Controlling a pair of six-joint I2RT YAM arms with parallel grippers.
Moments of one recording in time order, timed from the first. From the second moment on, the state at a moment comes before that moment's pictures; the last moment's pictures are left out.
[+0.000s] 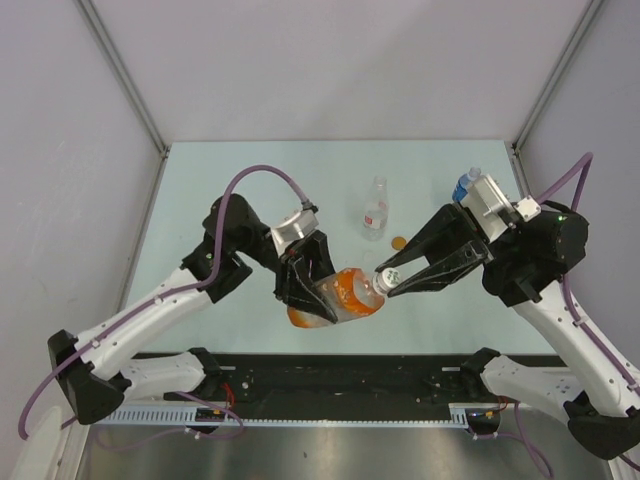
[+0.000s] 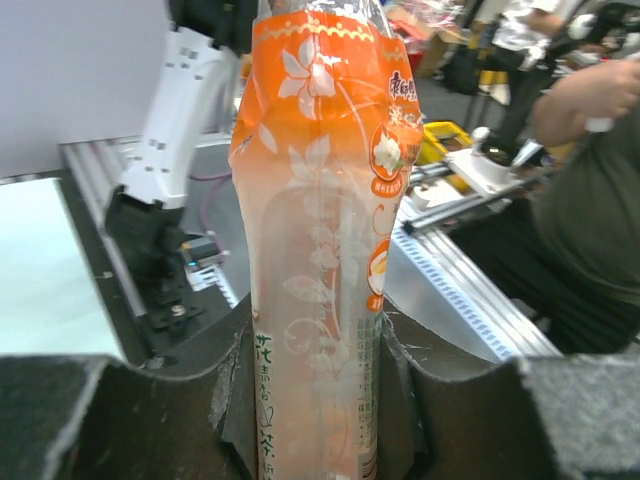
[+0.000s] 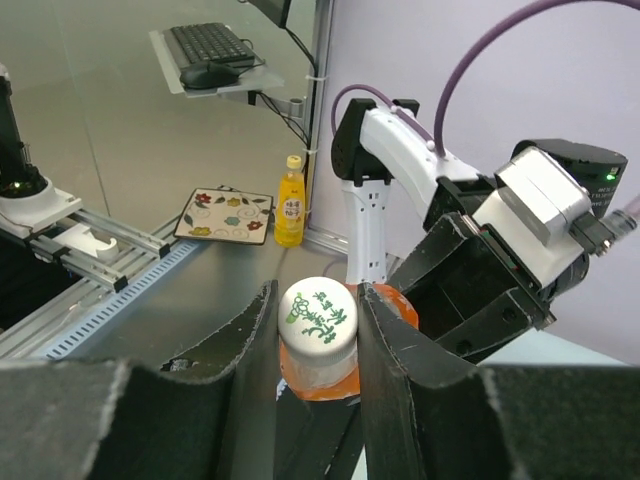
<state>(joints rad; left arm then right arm) -0.82 1.11 1.08 0.28 1.35 -0.53 0.65 0.96 1.22 0.65 -1.30 0.71</state>
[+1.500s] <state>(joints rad) -0.72 0.81 1.00 -0.47 -0.29 -0.20 0.93 1.04 0.95 -0.10 0.40 0.17</state>
